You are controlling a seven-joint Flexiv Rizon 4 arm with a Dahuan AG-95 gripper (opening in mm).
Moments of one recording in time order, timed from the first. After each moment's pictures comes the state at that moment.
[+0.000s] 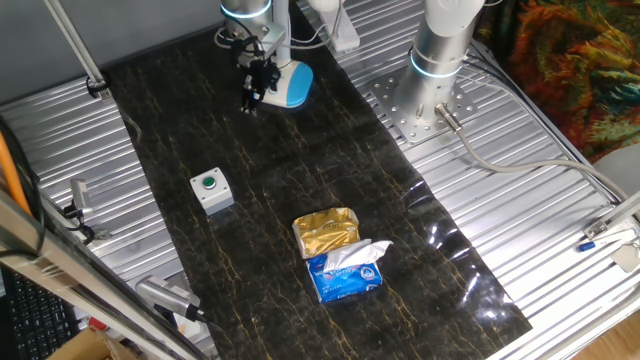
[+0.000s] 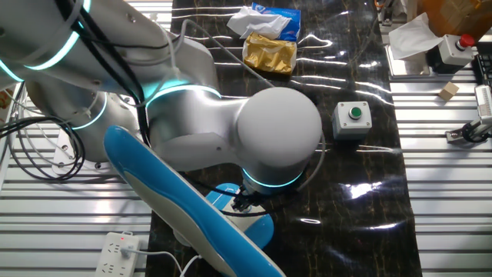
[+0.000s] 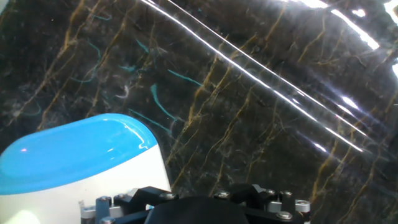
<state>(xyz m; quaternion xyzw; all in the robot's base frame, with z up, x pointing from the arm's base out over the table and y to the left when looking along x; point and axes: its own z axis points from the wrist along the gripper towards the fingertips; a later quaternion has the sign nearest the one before) 0.399 -0.163 0.027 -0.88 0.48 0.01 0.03</state>
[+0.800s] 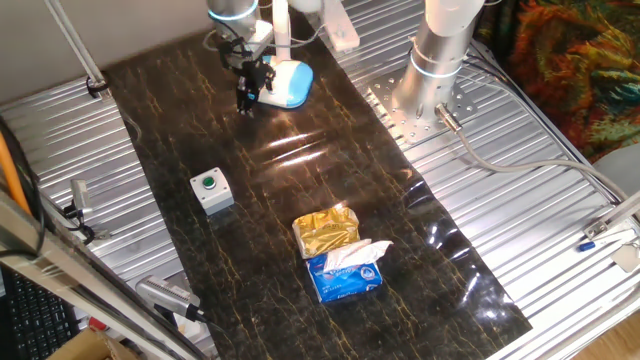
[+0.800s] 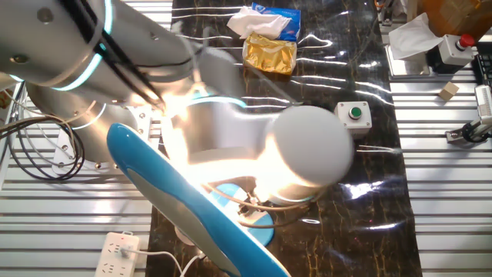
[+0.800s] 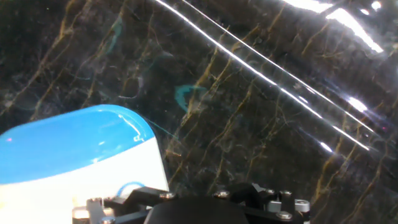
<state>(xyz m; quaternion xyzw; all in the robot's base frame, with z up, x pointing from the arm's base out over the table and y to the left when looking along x) 0.411 -0.173 0.031 -0.87 0.48 0.06 0.02</state>
